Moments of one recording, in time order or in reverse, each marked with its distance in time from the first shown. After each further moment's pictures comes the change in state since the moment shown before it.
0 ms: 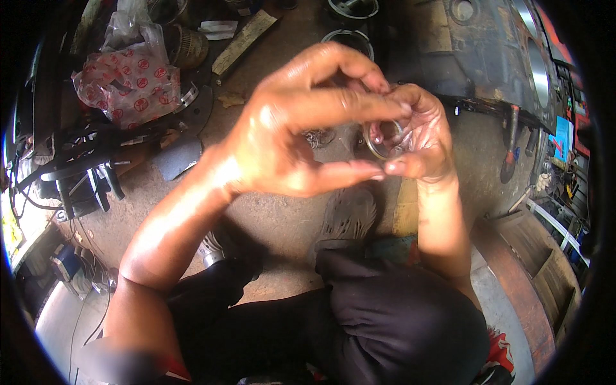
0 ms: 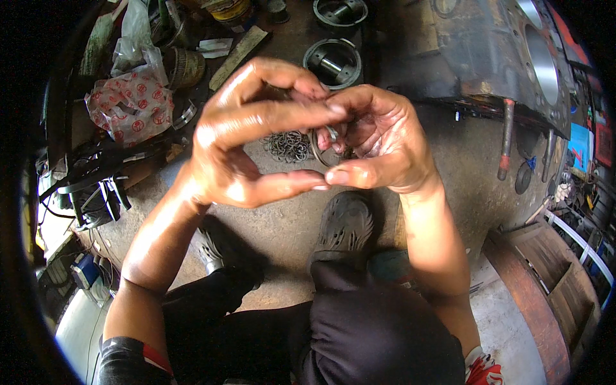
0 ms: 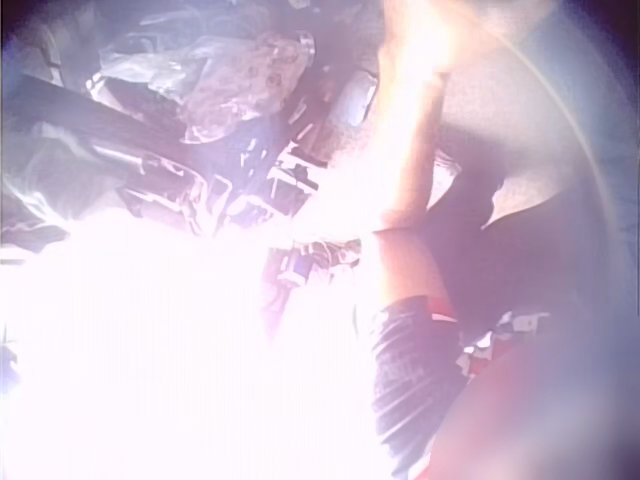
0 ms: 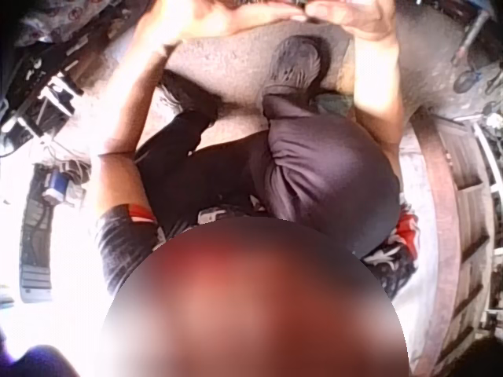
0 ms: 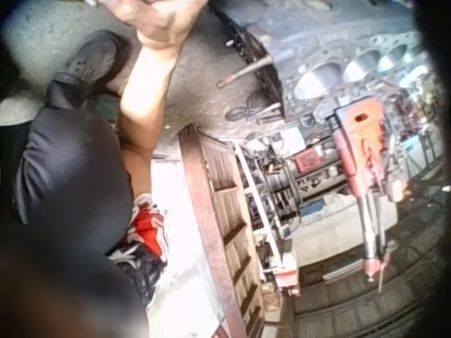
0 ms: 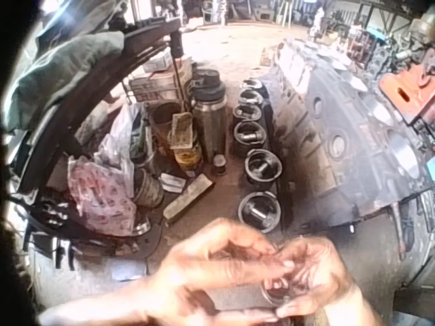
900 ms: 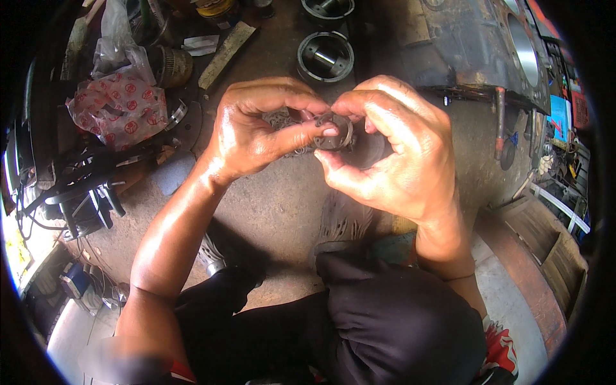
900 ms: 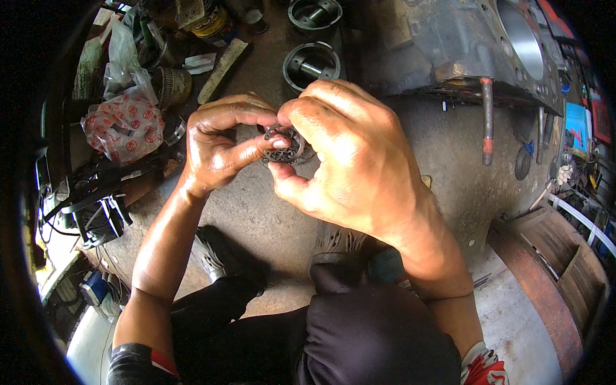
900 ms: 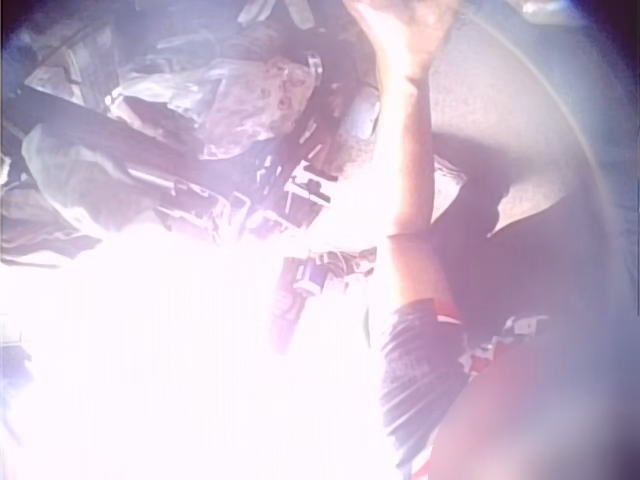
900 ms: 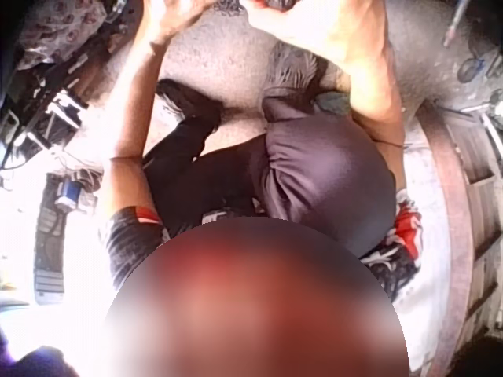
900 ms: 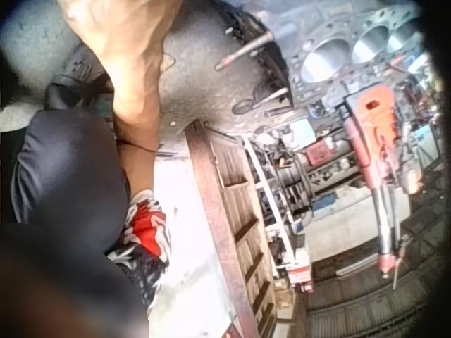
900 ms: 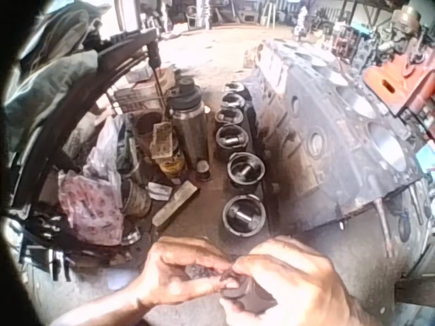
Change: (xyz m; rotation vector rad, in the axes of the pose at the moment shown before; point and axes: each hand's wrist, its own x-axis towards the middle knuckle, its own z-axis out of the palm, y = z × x) left_hand -0.019 -0.027 0.008 -0.221 0.024 -0.291; right_hand 0.006 -0.036 0.052 -1.397 0.155 -0.410
